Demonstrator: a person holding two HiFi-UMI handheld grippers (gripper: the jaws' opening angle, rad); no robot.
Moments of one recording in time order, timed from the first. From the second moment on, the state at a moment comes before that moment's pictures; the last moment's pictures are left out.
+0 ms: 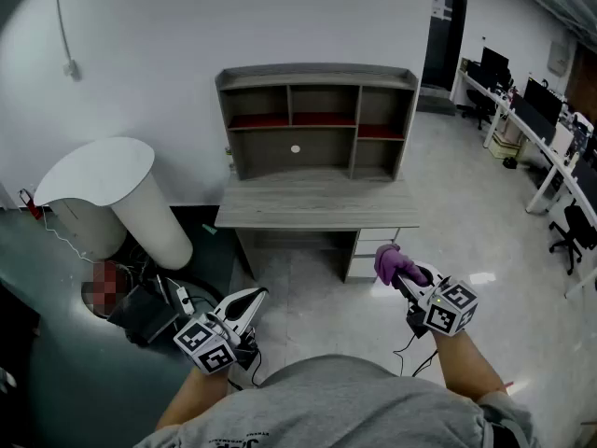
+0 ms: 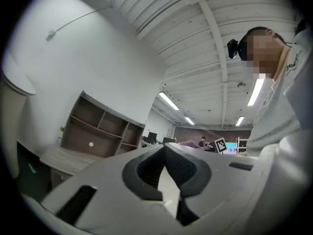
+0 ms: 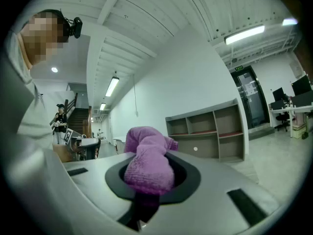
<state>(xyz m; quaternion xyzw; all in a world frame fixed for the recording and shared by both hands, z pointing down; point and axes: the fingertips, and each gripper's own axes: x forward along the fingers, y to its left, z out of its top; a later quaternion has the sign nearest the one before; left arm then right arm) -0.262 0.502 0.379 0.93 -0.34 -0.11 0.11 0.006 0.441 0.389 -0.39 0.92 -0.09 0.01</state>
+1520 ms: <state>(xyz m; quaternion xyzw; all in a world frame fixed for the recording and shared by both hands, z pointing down) -0.079 0.335 0.404 0.94 -0.30 -0.10 0.13 0.130 0.313 0.443 -0.33 0.94 -0.11 -0.05</state>
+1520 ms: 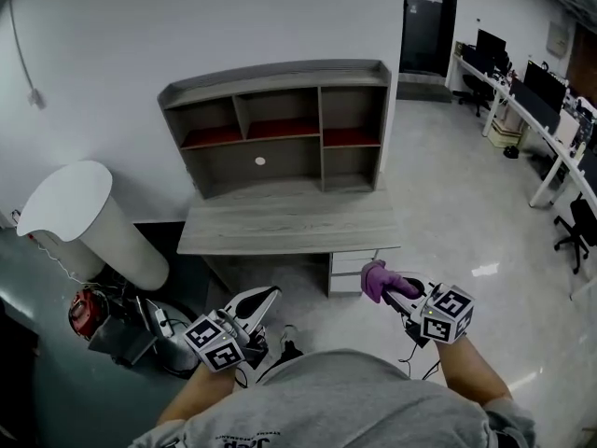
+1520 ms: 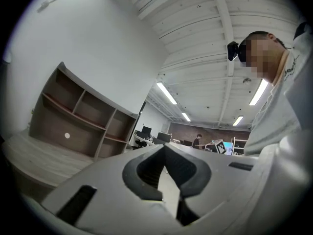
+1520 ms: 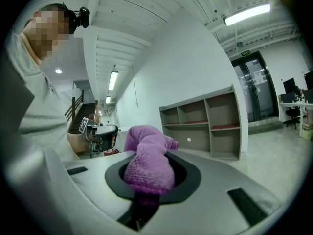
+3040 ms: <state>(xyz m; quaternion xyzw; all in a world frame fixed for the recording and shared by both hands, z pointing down) -0.140 -0.117 0.432 0.90 -0.42 -0.02 0.12 0.053 -0.400 0.551 -0.33 0.85 0.09 -0.41</state>
